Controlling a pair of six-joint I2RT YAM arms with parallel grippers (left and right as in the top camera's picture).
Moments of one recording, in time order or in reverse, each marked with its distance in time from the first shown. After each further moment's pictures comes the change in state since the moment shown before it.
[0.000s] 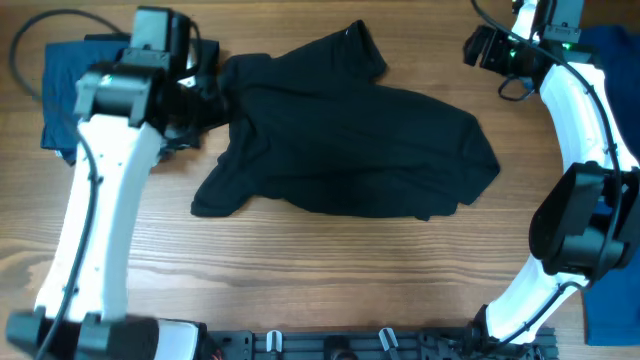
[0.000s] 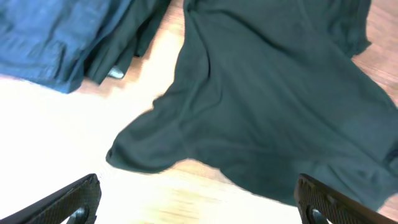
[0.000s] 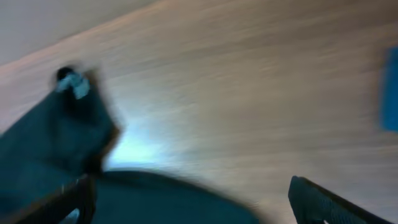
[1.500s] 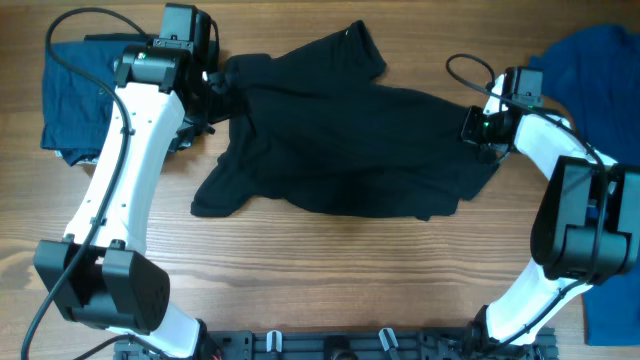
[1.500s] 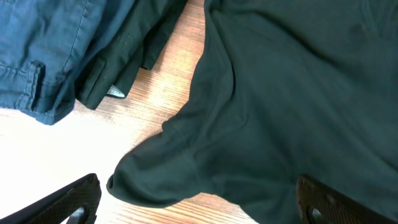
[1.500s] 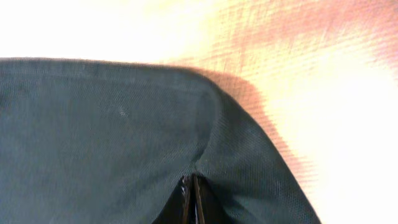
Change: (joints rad) left arm 0.000 0.195 -0.025 0.113 -0.076 -0.002; right arm -0.003 -0.021 -0.493 0.288 0.158 0.031
